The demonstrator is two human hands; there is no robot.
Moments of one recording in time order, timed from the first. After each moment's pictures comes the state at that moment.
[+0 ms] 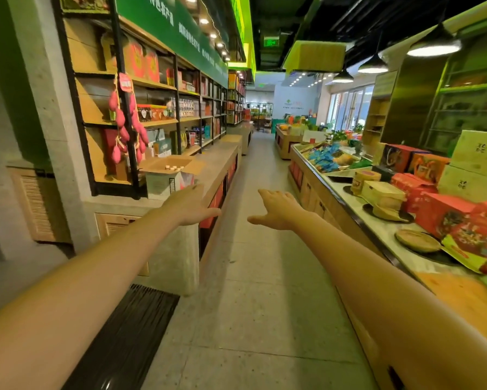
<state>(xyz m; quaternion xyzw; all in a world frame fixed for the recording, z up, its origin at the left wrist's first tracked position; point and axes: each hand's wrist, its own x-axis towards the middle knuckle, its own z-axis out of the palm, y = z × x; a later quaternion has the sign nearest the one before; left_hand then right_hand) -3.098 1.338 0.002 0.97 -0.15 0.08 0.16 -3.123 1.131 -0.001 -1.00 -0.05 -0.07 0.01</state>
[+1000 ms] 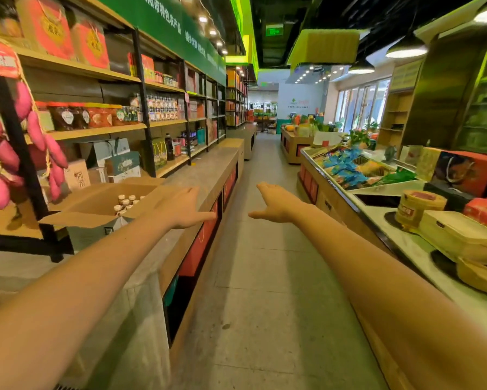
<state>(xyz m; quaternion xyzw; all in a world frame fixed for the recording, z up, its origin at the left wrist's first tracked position) -2.433 1.133 -0.021 0.98 -0.16 0.06 0.08 -2.462 0.916 -0.010 -0.99 -0.08 -0.07 0.06</state>
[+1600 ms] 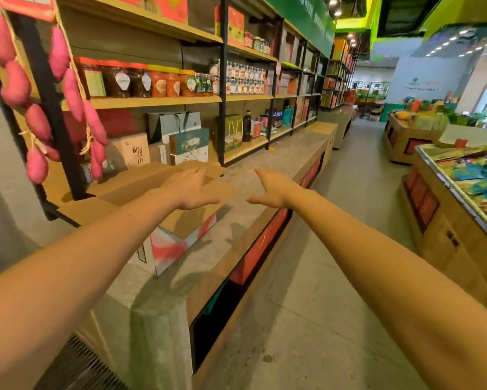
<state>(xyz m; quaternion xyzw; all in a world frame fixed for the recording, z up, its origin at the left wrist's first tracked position) -2.104 1.201 -0.051 0.99 -0.01 0.09 0.08 -2.048 1.000 -0.046 -0.96 -0.27 -0.04 0.07</state>
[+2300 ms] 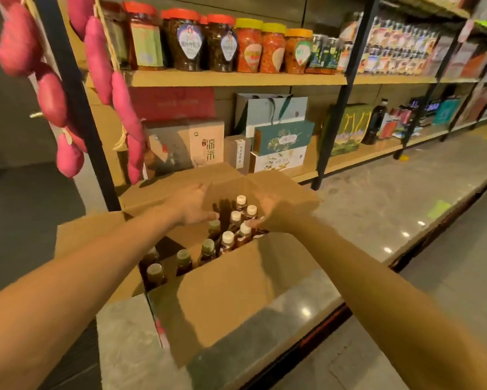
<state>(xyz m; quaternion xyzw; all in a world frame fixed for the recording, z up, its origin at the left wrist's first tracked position) -1.847 1.388 -0.133 0.96 0.26 0.03 0.11 -1.709 1.241 -0.144 -0.86 -0.48 0.10 0.11</state>
